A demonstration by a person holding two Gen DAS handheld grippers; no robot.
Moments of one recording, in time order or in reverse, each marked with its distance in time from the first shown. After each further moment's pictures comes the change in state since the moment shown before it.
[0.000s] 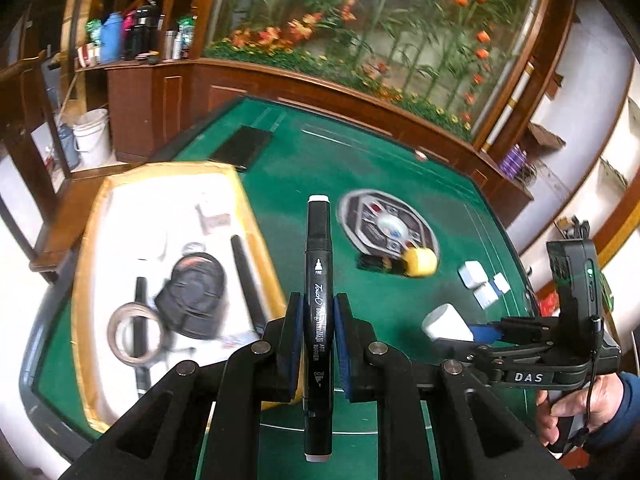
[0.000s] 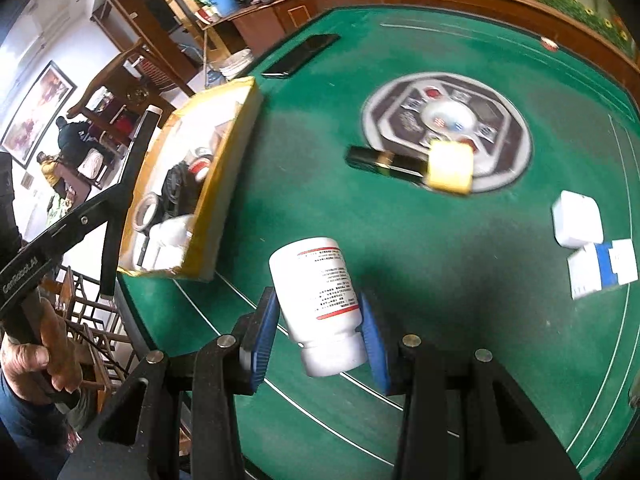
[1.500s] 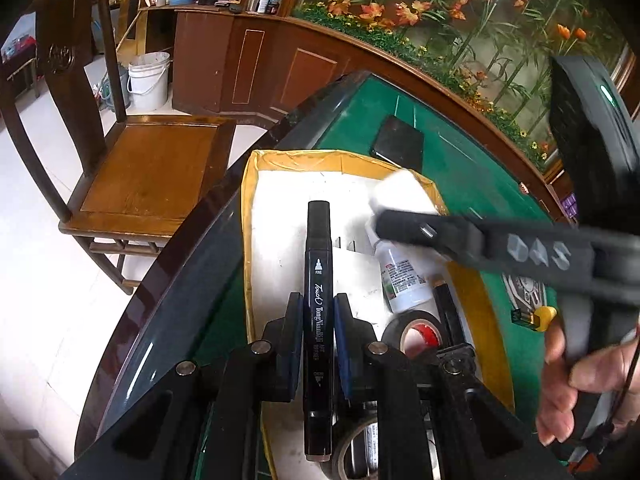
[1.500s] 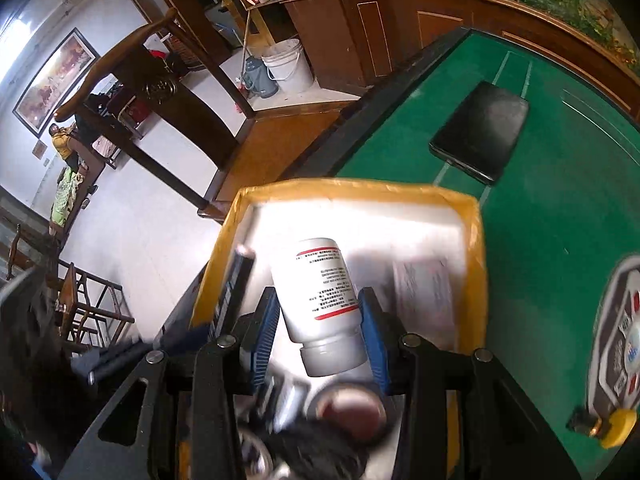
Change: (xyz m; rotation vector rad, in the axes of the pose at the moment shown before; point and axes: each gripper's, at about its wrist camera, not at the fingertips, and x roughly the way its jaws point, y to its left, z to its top) left arm 0.070 0.185 0.040 -0.193 0.107 0.120; right arm 0.167 0.192 0.196 -0.118 0.031 0.038
